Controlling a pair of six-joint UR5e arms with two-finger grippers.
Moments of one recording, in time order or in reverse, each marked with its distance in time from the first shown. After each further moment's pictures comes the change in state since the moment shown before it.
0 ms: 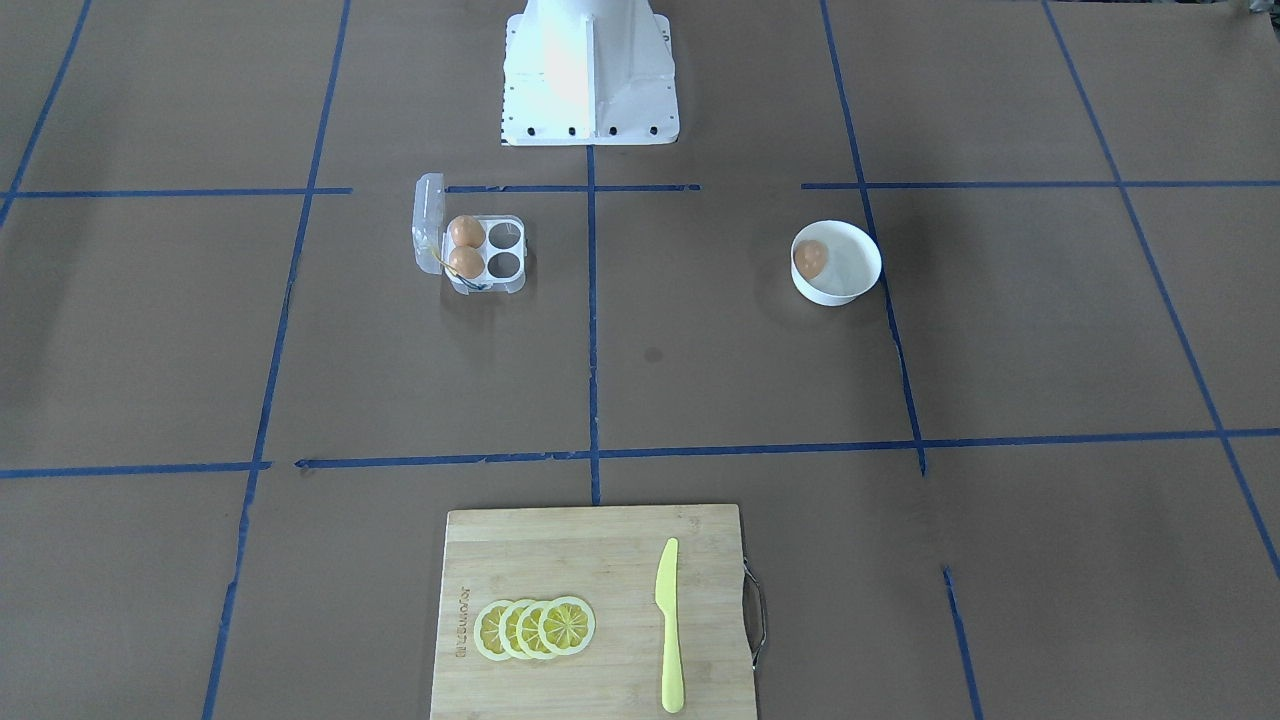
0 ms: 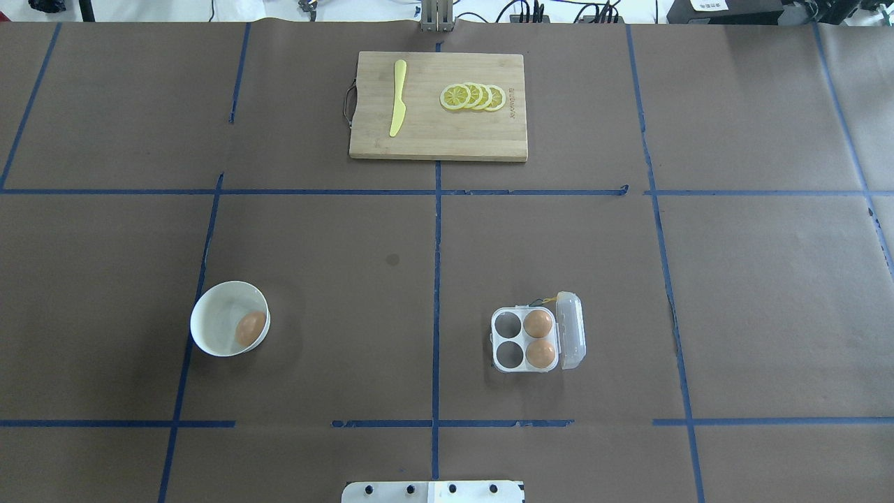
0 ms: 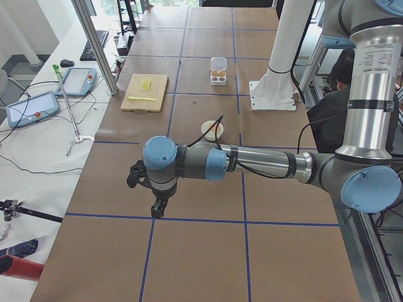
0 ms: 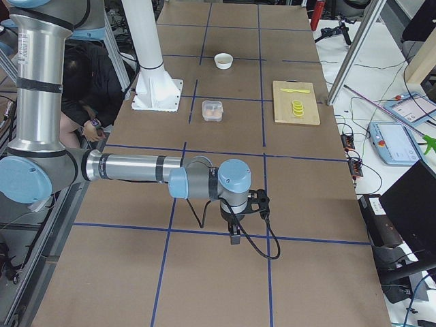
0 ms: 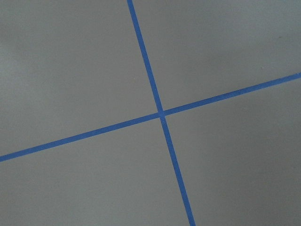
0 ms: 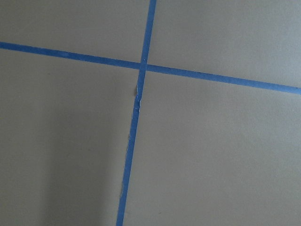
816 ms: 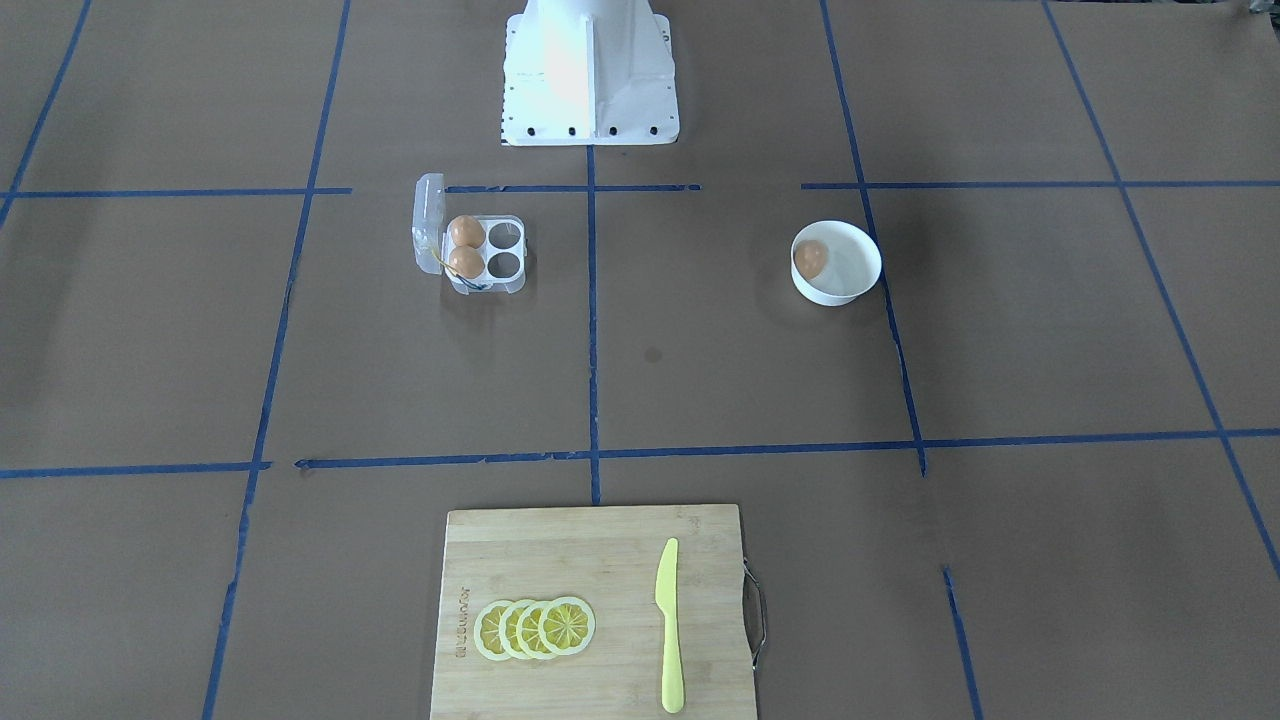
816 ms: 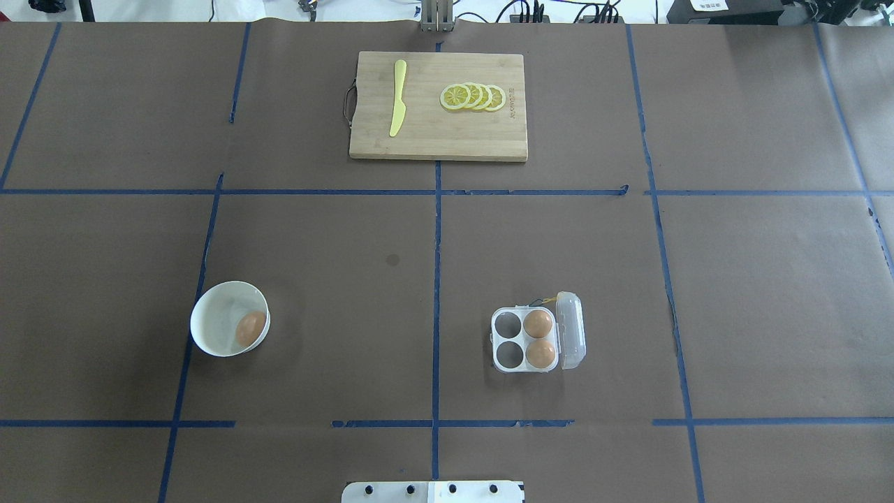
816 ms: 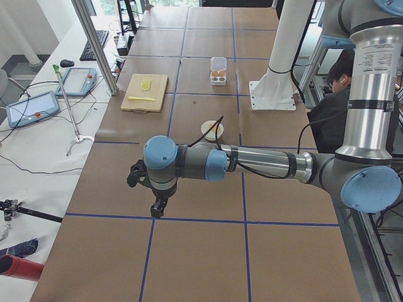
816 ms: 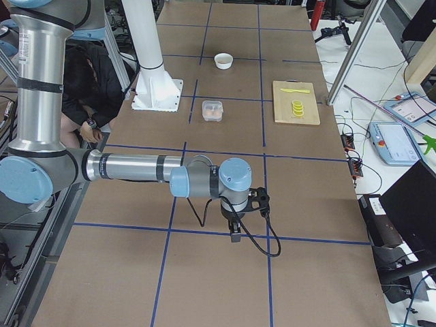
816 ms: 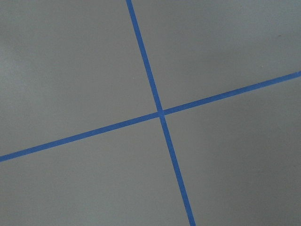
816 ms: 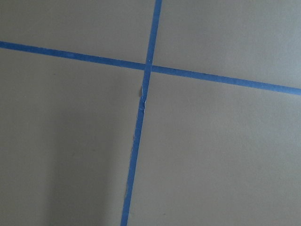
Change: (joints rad) left arm 0.007 0.003 0.000 -0.035 -0.002 0.003; right arm -0.023 -0.001 0.004 -0.002 0.010 0.004
